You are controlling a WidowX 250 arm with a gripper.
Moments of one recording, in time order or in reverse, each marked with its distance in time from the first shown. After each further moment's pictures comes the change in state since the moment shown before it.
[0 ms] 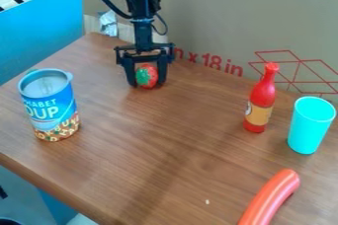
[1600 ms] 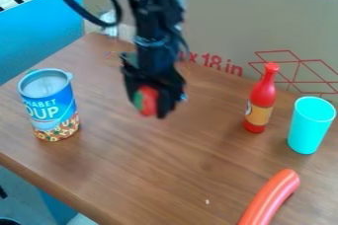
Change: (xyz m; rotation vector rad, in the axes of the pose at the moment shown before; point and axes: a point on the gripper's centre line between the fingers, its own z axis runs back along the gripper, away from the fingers) arm -0.166 -0.031 0.013 0.126 -0.300 -0.842
